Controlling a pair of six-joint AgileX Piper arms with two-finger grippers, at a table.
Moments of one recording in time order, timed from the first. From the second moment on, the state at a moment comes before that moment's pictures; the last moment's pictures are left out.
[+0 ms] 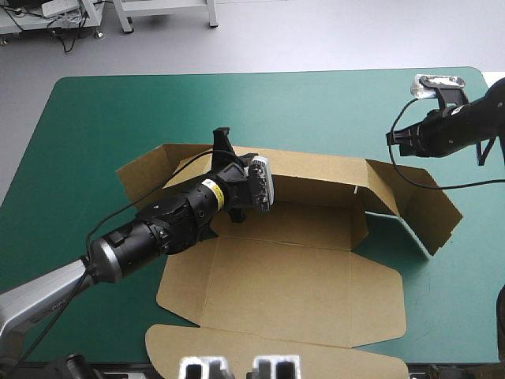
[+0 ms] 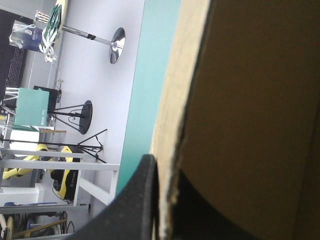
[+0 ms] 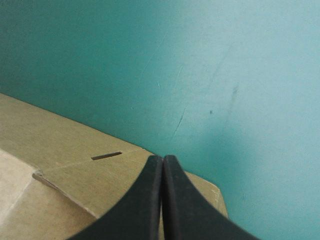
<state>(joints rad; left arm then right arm) -0.83 1.40 -1.04 1.01 0.27 0.06 -0.10 1.54 -1.54 0.38 1.24 -0.30</state>
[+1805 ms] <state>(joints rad) -0.83 1.51 -1.04 1.15 0.28 0.00 -0.10 1.02 -0.67 0.87 0.69 -0.91</state>
